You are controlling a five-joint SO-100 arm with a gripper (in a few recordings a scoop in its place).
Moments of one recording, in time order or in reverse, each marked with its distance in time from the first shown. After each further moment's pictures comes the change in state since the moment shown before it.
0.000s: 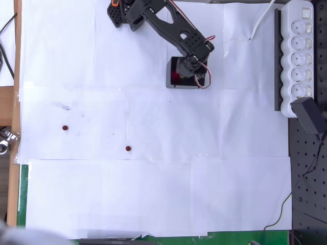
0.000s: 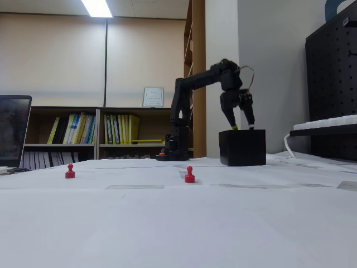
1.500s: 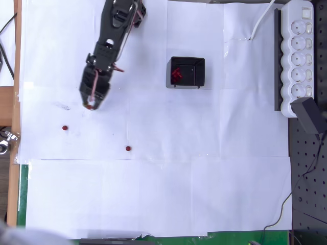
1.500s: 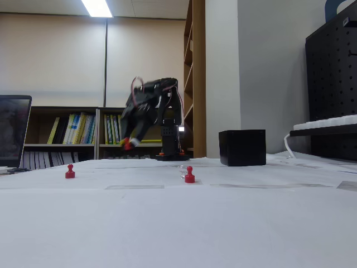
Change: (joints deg) arm 45.0 -6.7 -29.6 -29.9 28.6
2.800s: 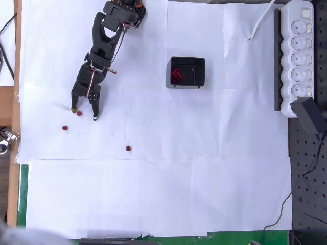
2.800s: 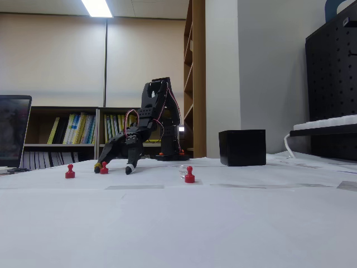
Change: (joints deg) arm 16.3 30.3 -30.8 -90.0 19.5
